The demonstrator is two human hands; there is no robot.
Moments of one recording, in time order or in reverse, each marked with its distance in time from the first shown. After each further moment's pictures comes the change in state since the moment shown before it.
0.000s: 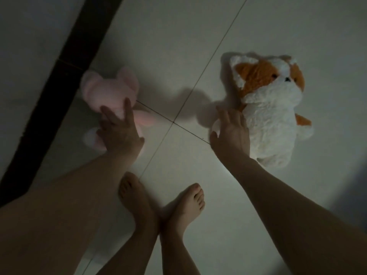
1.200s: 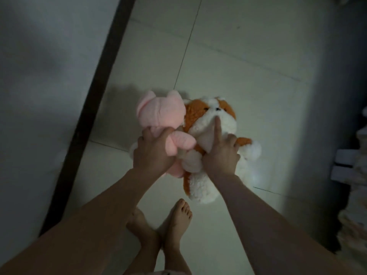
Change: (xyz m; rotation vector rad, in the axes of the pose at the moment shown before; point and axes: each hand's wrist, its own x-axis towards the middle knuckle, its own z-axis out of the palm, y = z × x) left_hand -0.112 0.139 -0.195 -0.175 -0.053 0.489; right_hand -0.068 -0.003 -0.204 0.204 0.038 0.433
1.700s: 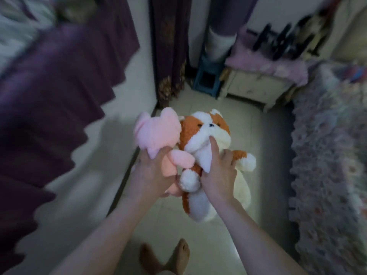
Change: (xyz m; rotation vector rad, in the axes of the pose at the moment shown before) left_hand -0.270 0.128 -0.359 -0.057 0.373 0.154; right_hand -0.252 -0.106 -0.347 0.121 0.438 -0.298
